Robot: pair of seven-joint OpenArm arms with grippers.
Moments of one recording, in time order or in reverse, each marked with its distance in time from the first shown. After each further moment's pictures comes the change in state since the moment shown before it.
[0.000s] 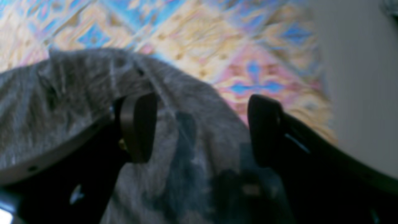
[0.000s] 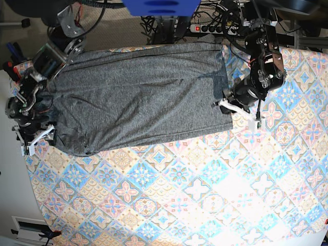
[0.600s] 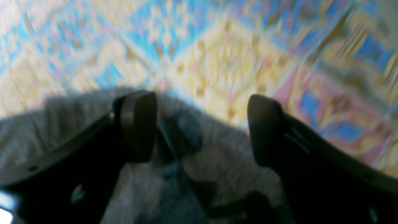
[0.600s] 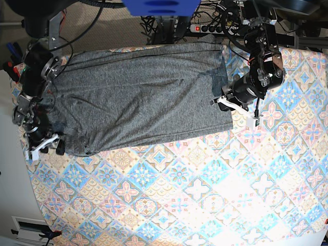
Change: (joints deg) left arm 0.1 0.2 -0.1 0.0 0.0 -0.2 -0.3; right arm 9.5 8.5 -11.5 -36.3 -0.2 -0.8 25.9
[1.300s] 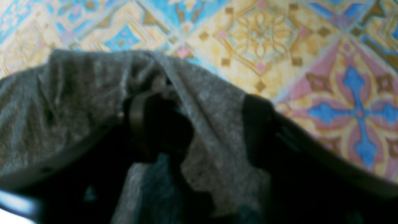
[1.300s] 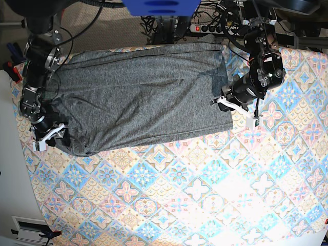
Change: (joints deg) left arm 0.0 0.1 0.0 0.0 0.0 0.0 0.0; right arm -5.9 0.3 -7.9 -0.3 2.7 -0.1 7.6
